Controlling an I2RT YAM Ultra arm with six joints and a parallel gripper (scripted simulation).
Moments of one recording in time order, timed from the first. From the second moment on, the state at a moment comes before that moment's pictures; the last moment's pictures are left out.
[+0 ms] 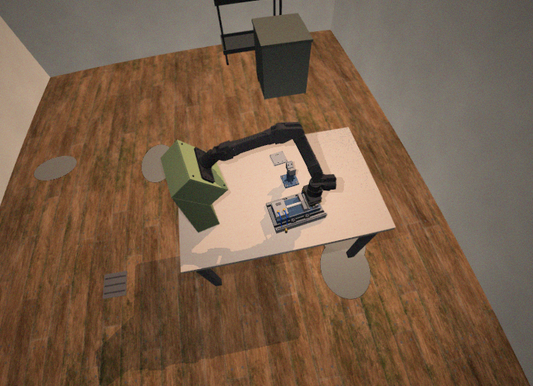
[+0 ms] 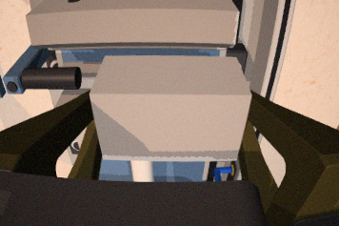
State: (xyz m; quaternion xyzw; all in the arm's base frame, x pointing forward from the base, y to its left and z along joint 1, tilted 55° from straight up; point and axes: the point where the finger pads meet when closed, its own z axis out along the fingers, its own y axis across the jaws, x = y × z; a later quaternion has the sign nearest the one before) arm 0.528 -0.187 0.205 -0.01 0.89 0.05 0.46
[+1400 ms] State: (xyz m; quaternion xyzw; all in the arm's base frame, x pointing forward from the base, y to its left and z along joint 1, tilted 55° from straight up) arm 0.528 -0.187 0.205 -0.01 0.89 0.05 0.46
